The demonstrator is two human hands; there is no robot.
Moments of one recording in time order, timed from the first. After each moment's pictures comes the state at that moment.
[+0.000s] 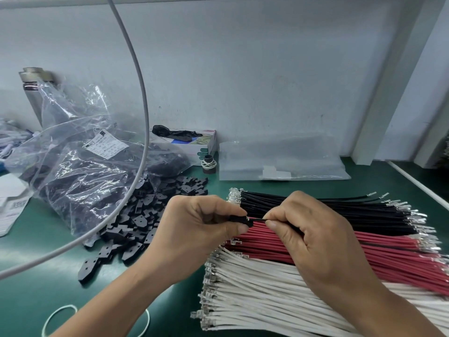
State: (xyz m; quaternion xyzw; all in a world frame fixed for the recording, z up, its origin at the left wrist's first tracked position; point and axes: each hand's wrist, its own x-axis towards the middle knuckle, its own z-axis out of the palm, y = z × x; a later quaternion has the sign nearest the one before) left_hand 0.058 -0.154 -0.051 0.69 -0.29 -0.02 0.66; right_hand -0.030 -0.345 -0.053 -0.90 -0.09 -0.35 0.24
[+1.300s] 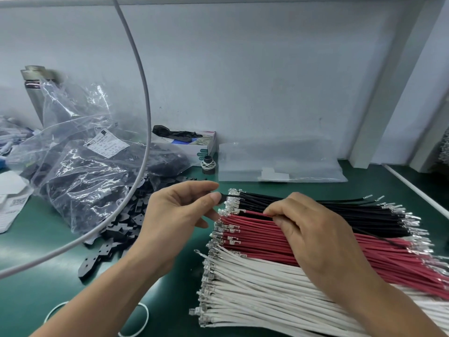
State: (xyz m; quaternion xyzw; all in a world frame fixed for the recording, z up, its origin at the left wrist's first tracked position) left_hand 0.070 -0.144 -0.048 0.66 -0.16 -0.03 0.74; right_hand -0.030 -0.354 -0.051 -0.93 -0.06 -0.31 0.20
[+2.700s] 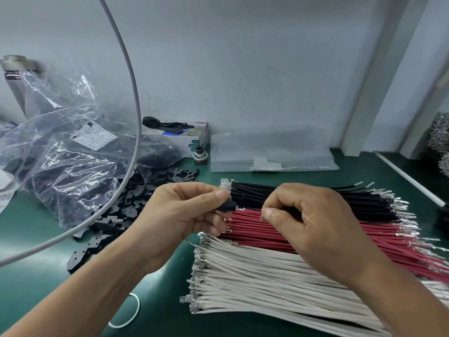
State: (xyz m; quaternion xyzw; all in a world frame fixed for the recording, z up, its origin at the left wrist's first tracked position) left_hand 0.058 -0.144 -0.038 0.60 -0.21 -0.23 0.74; right_hand -0.041 -0.355 -0.030 -0.93 -0.07 -0.25 0.28
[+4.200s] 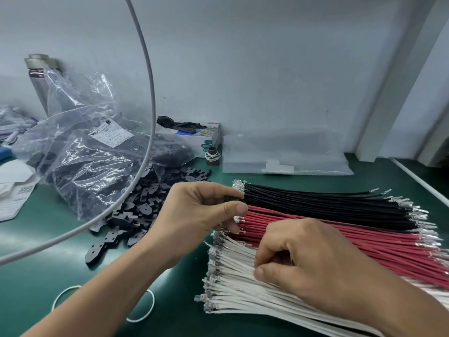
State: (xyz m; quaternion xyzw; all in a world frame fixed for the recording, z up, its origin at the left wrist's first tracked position) left_hand 0.060 -0.150 -0.046 0.66 -0.23 -0.10 0.71; right_hand -0.049 -0.333 -0.026 -0.97 -0.12 -0.06 0.20
